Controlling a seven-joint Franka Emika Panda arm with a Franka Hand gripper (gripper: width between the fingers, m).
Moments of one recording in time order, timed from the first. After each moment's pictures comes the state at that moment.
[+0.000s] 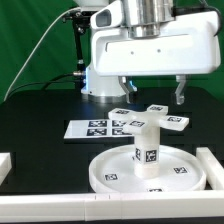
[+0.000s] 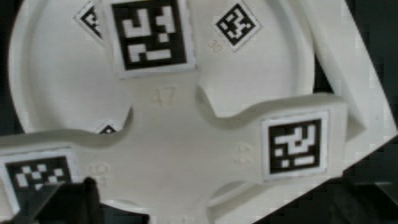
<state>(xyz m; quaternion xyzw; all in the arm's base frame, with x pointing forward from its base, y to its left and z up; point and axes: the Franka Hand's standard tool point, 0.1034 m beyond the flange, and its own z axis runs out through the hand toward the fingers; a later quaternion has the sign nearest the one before) 0.567 0.054 0.129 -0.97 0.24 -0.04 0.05</state>
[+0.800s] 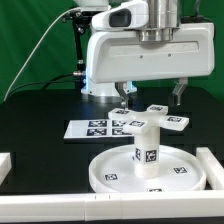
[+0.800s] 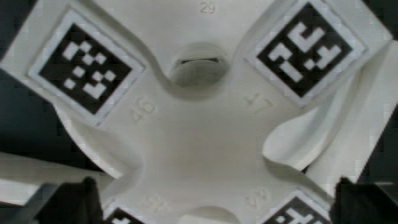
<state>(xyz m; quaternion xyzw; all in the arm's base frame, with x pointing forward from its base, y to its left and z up) 0.567 0.045 0.126 -0.99 -0.12 -0.04 0.00</state>
